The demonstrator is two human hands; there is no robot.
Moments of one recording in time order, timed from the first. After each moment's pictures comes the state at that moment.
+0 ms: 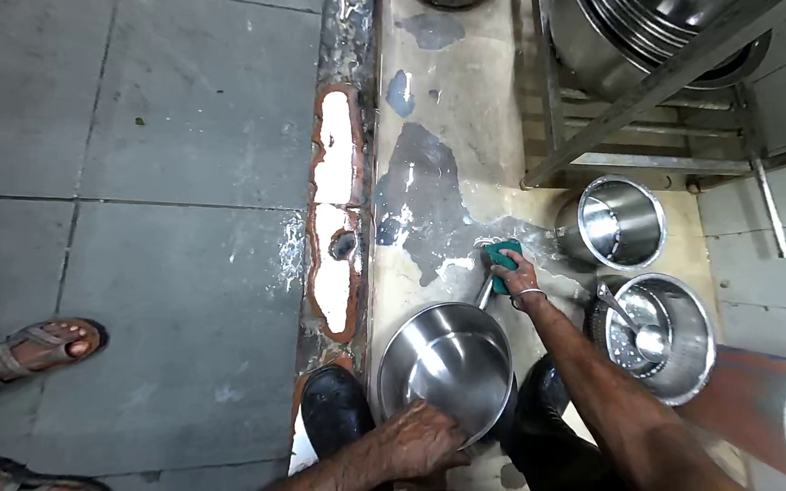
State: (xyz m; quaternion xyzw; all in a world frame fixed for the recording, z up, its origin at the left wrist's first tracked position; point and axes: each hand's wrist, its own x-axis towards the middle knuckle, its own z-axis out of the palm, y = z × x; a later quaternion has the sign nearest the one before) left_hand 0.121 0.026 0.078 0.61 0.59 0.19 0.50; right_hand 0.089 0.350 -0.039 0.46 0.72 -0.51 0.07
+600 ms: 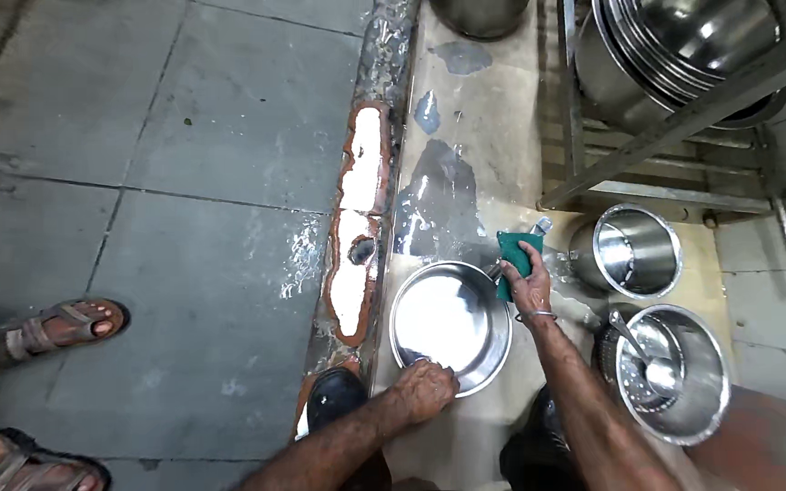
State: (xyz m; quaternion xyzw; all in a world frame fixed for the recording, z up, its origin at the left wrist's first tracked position) left_hand 0.084 0.057 0.030 0.54 0.67 0.05 0.50; right_hand 0.055 0.313 0.030 0.38 0.77 -0.51 -0.07
